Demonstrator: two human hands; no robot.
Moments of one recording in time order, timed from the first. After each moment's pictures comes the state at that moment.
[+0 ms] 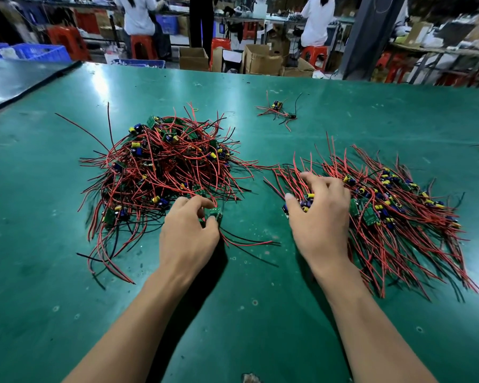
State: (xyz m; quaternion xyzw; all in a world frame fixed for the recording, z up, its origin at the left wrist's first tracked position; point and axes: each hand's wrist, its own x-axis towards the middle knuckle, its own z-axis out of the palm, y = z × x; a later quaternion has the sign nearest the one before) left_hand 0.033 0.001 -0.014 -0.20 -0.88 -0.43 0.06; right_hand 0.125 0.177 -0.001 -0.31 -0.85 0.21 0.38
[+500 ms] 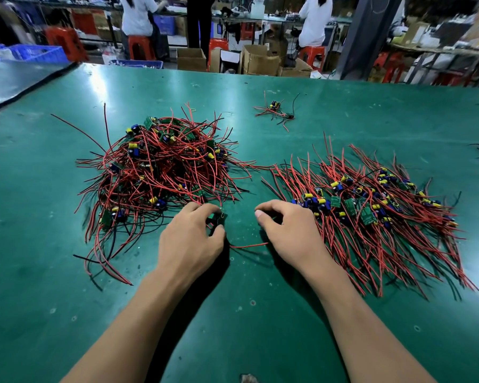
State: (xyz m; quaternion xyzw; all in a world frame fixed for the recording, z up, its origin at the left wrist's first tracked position) left_hand 0.035 0.002 -0.016 -0.25 -0.91 -0.32 0.04; right_hand 0.115 0.168 -0.018 -0.21 -0.88 0.36 0.21
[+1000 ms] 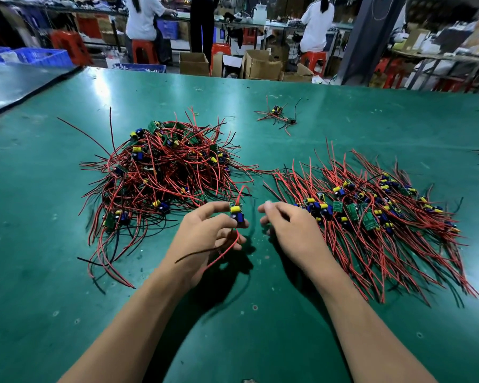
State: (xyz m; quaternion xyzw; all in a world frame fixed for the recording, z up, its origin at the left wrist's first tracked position) left_hand 0.037 0.014 0.002 -0.07 -0.58 -0.76 -0.29; right_hand 0.110 0.171 -0.019 -0.24 -0.81 0.50 0.19
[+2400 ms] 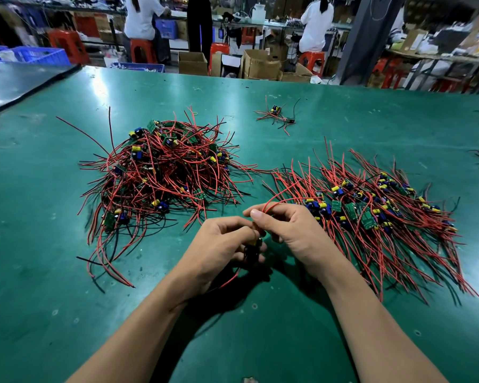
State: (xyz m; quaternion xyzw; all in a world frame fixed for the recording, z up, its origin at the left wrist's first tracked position) left_hand 0.054 0.020 -0.010 -0.21 -0.59 -0.70 -0.35; right_hand 0.126 0.169 -0.001 -0.12 -0.69 0.70 0.10
